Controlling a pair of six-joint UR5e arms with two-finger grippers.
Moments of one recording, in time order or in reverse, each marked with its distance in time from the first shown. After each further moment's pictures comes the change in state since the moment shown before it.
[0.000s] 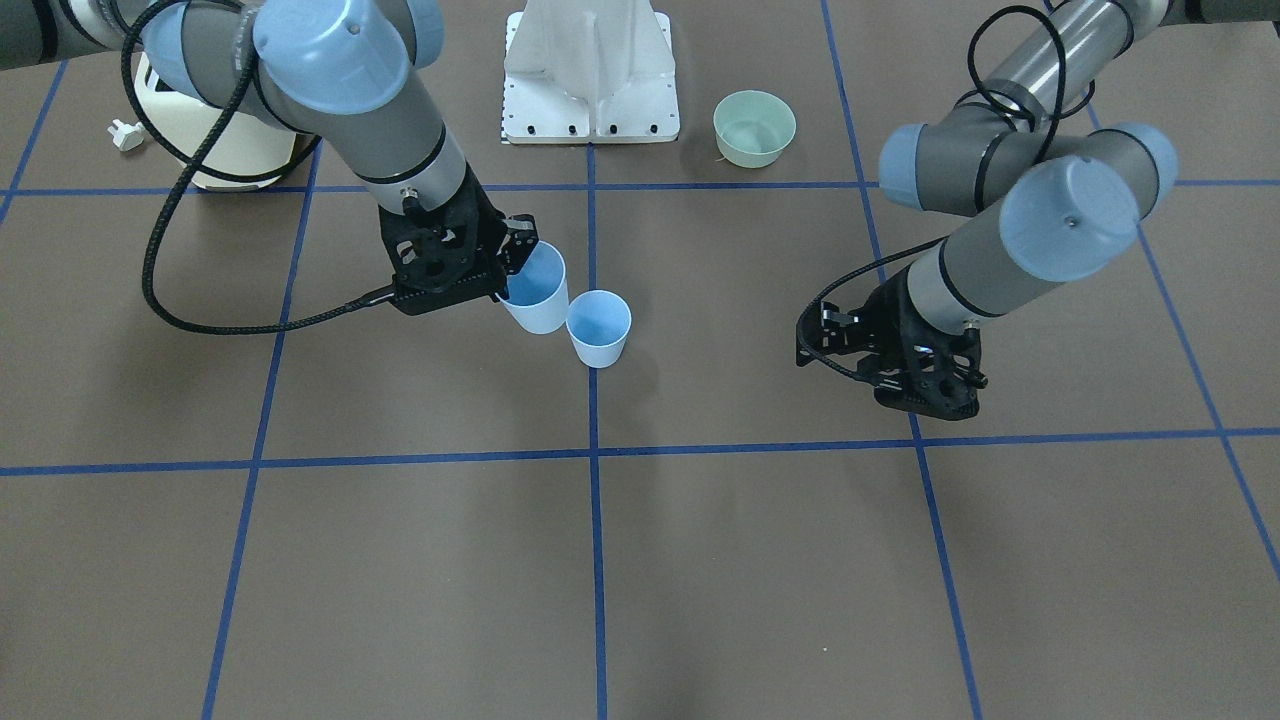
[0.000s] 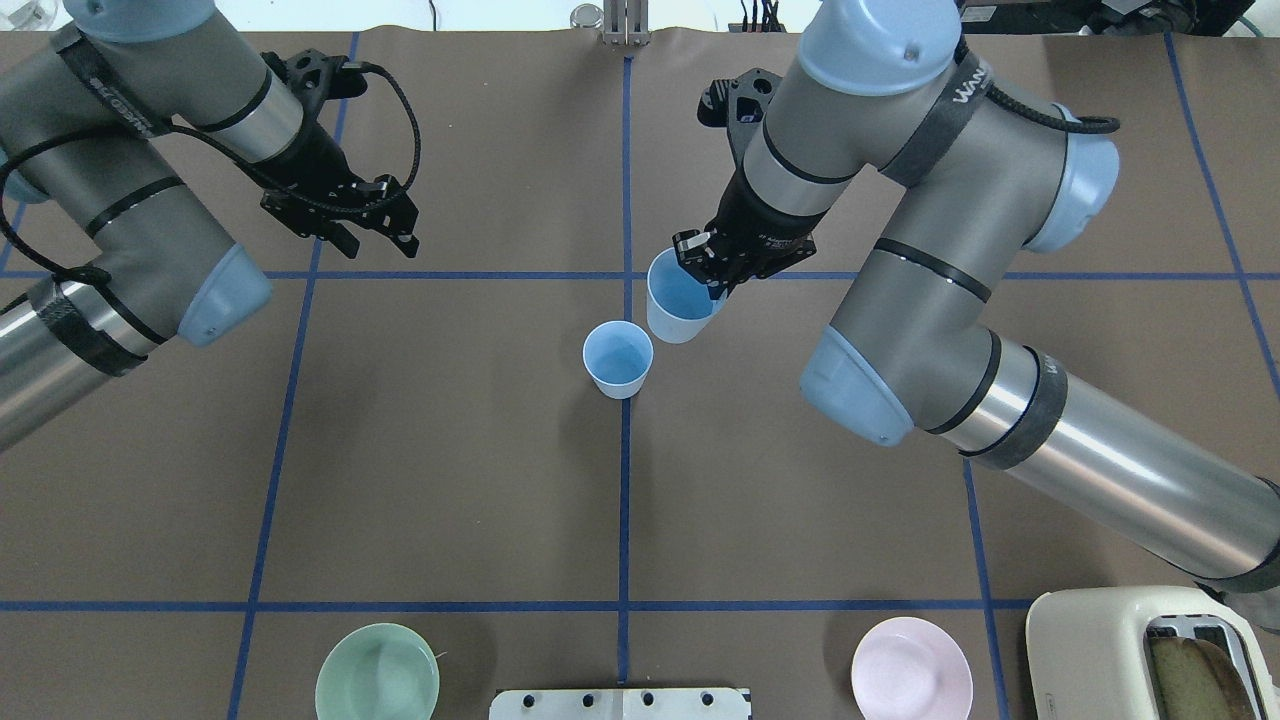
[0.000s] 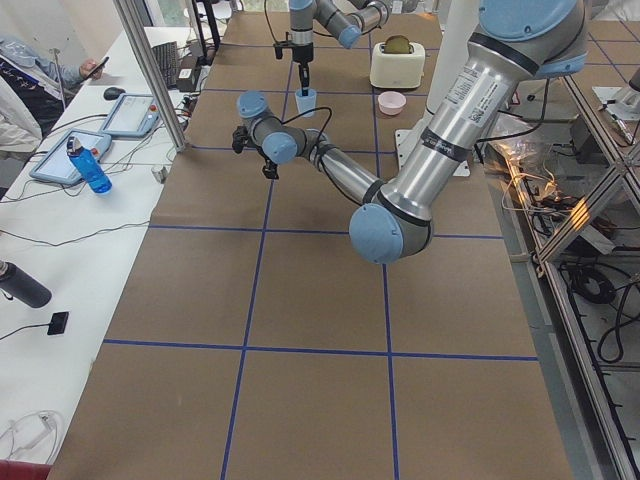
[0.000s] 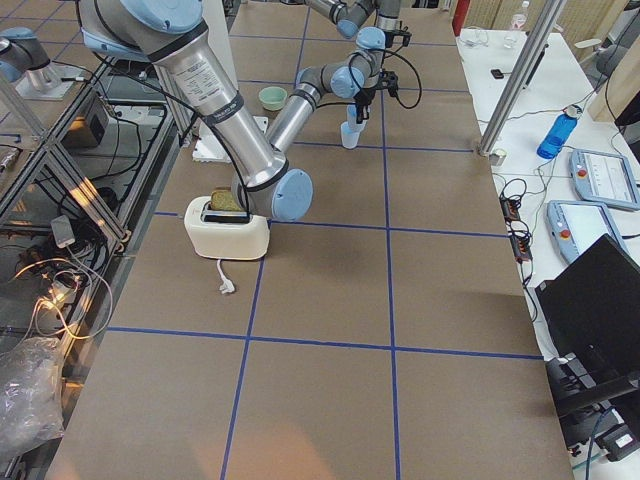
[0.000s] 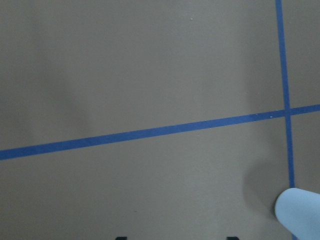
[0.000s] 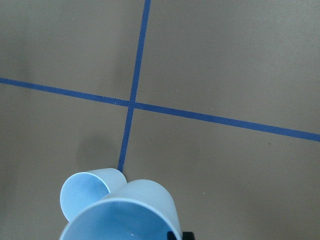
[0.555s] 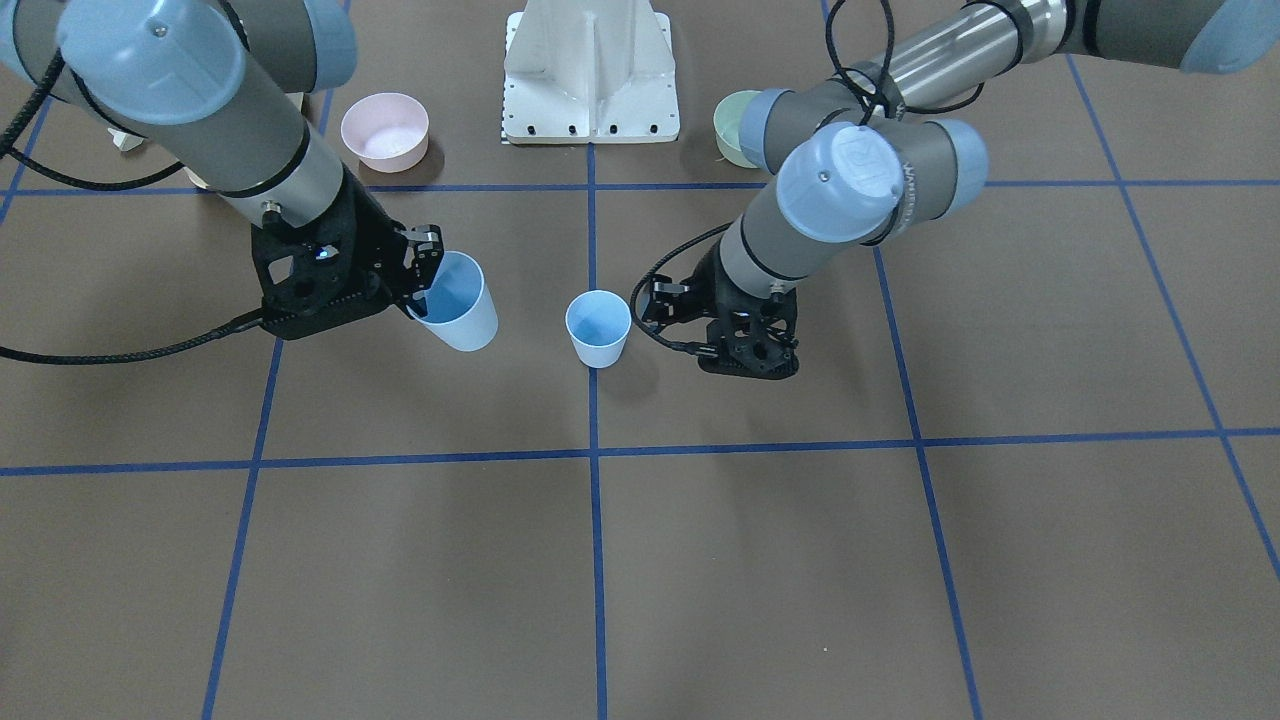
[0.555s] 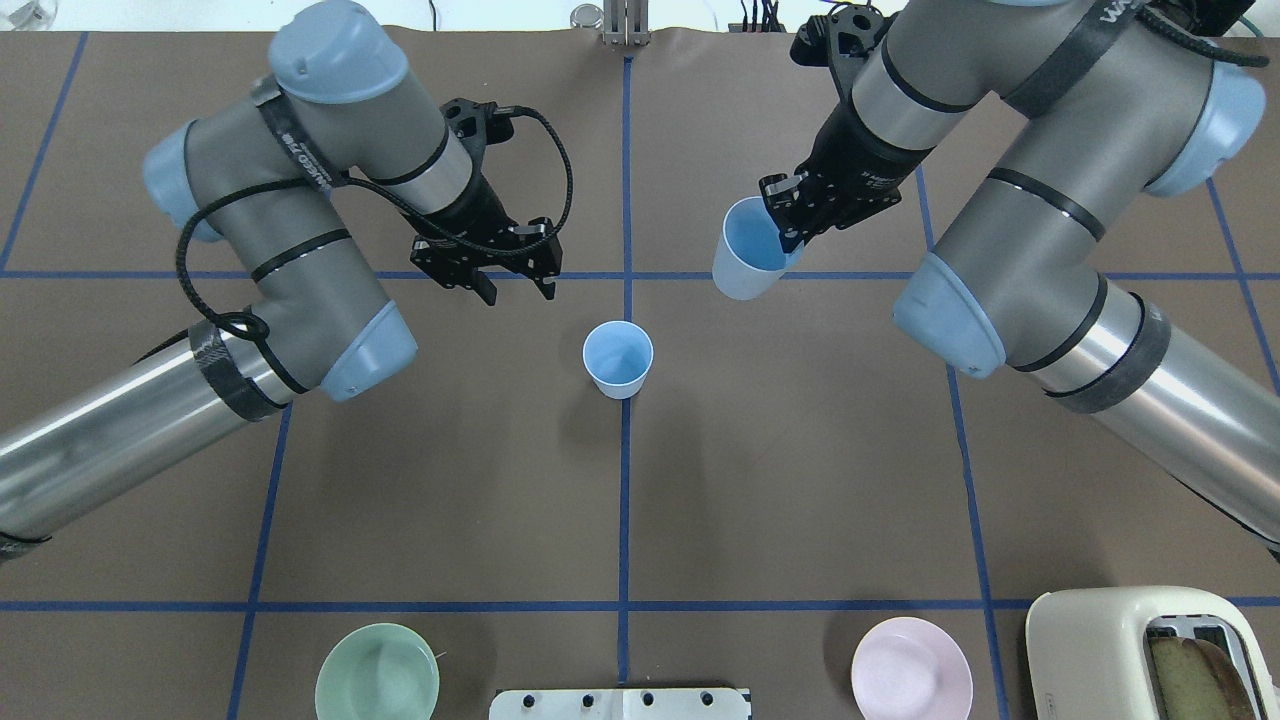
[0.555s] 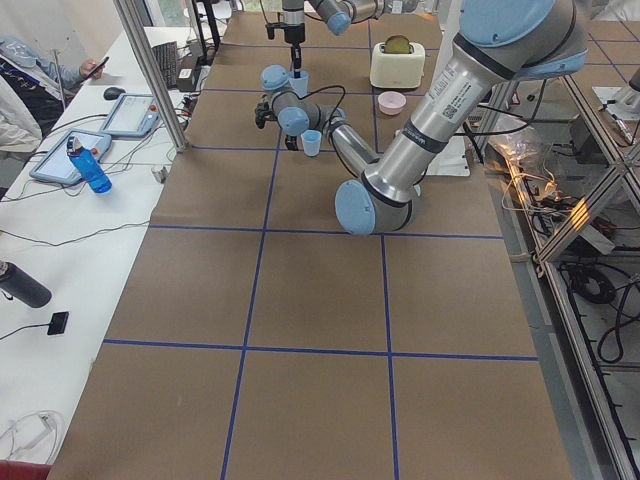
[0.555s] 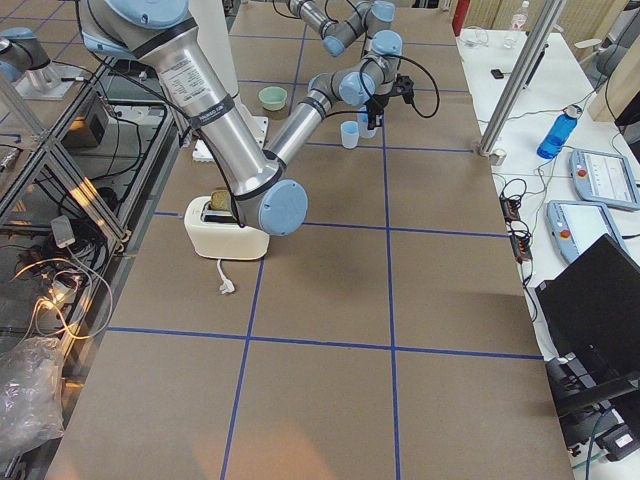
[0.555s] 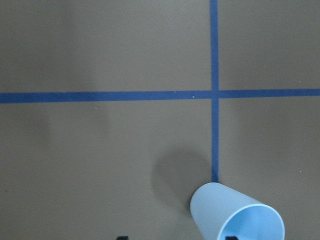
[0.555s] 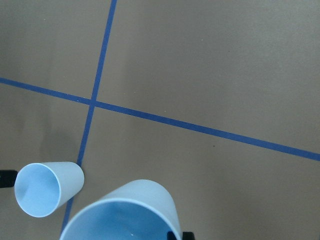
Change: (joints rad) left arm 0.157 -0.151 0.025 -0.009 0.072 -0.270; right arm 0.132 -0.065 0.034 -0.001 0.111 -0.093
